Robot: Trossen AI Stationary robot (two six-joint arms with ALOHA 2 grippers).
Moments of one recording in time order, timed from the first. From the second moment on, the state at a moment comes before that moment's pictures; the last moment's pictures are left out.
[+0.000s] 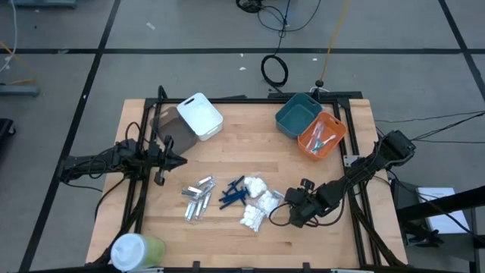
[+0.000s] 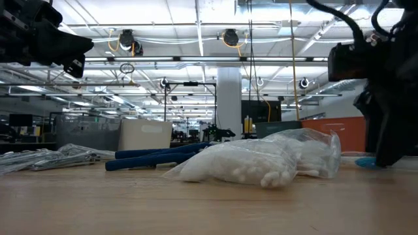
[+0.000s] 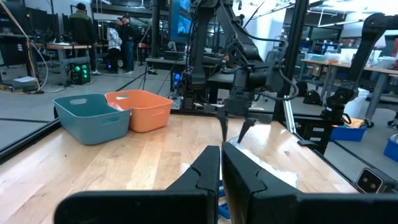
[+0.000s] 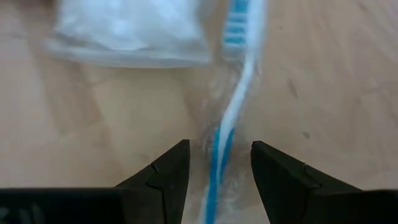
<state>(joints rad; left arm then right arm) 0.09 0.01 0.05 0.00 0.18 -0.08 0.58 1.61 0.79 -0.47 0.28 0.95</state>
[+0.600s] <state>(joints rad) 0.09 0.01 0.05 0.00 0.18 -0.08 0.56 1.60 0.74 -0.48 0.26 1.03</state>
